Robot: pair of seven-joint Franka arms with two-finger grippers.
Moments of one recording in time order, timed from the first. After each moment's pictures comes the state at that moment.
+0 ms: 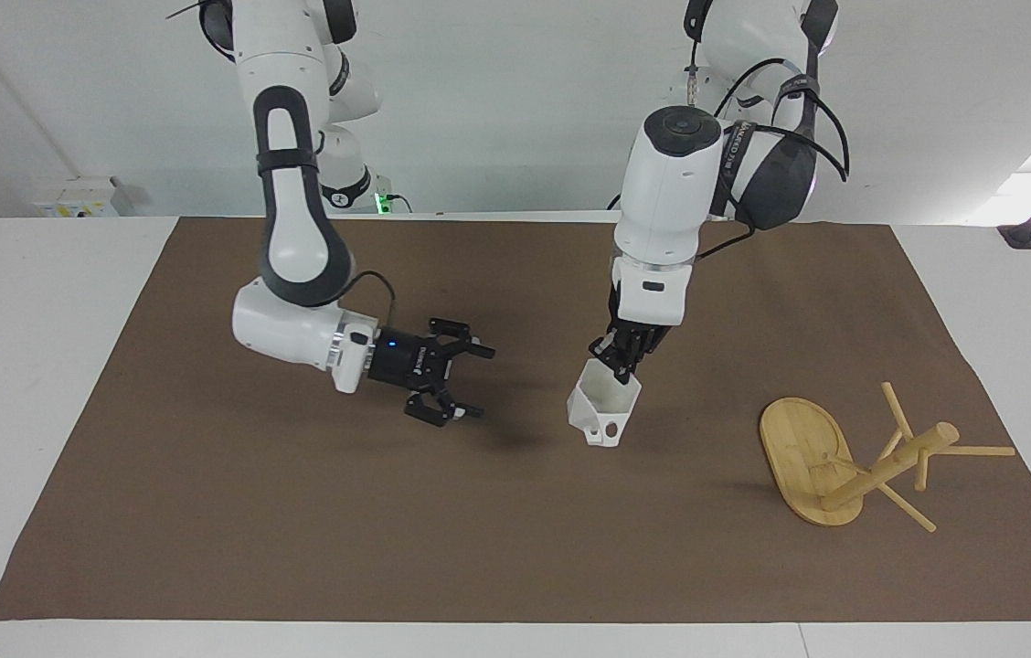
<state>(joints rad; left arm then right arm) -0.51 0.38 -0.05 -1.36 0.10 1.96 -1.10 0.15 0.36 -0.07 -1.86 1.42 1.90 -2.08</state>
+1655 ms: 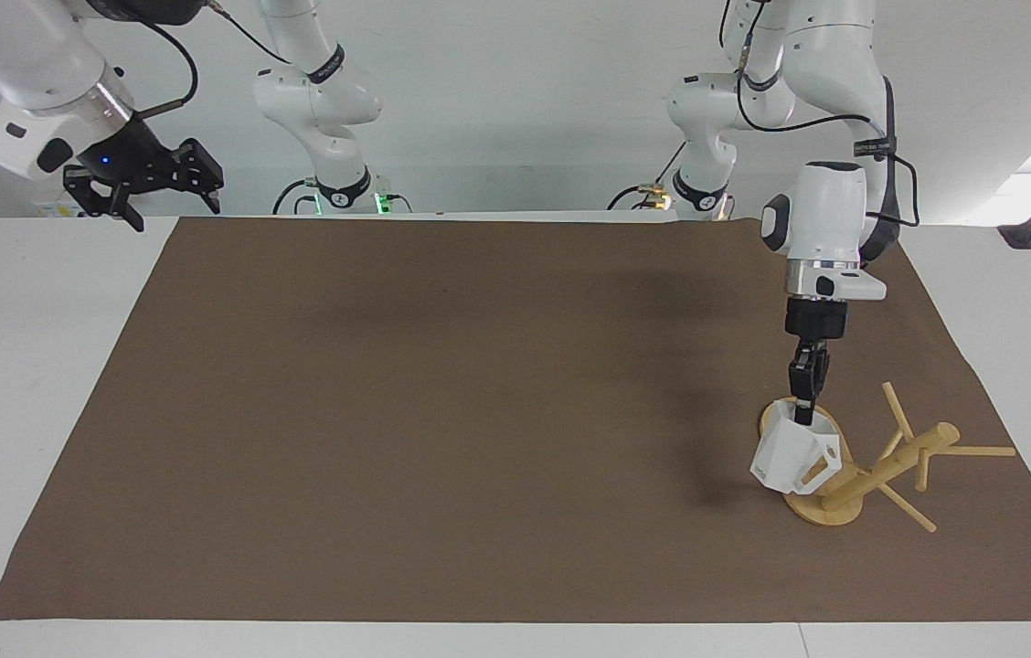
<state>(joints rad) -0.11 0.09 -0.05 -2.30 0.10 3.20 -0.98 -0.05 0.06 -0.06 -1.37 -0.02 1.25 -0.25</state>
